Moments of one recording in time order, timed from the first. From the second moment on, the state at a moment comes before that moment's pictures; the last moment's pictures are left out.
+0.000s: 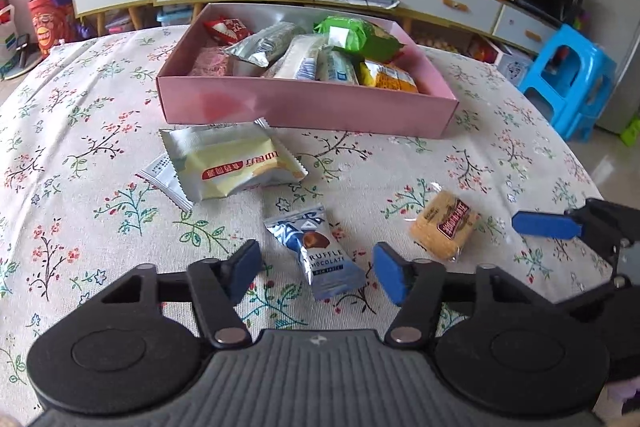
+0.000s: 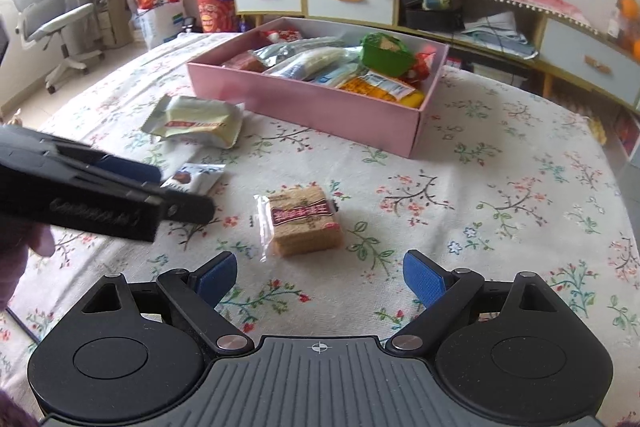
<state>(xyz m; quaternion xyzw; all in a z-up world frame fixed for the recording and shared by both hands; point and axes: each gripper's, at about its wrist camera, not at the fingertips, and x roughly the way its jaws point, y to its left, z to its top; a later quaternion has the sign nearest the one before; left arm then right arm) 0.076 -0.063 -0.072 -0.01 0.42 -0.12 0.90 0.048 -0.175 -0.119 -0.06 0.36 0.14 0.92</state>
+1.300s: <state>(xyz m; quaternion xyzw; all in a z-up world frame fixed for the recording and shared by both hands) 0.085 -0.030 -0.045 -0.02 0.42 -0.21 0.88 0.087 -0.148 -0.090 0.00 0.38 0.13 0.92</state>
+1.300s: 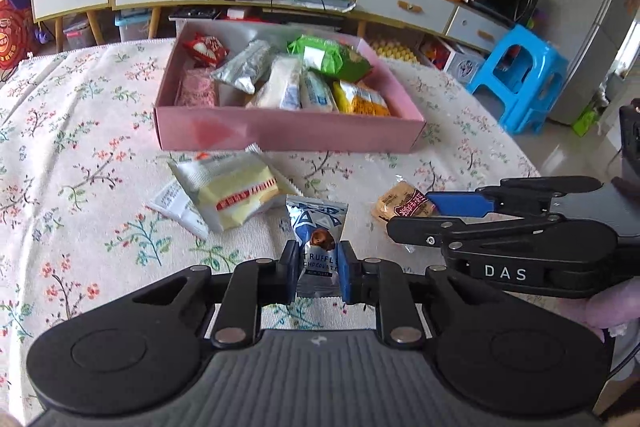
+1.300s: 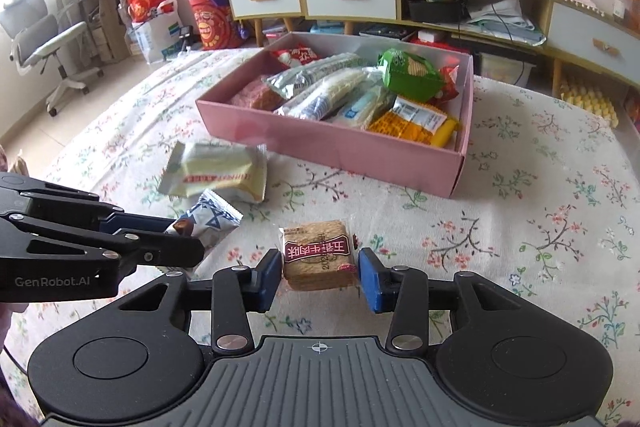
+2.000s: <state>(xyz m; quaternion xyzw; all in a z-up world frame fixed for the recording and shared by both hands) 0.190 -0.008 -0.023 -0.04 0.37 -0.18 0.91 0.161 -0.150 -0.061 0.11 0.34 0.08 0.93</state>
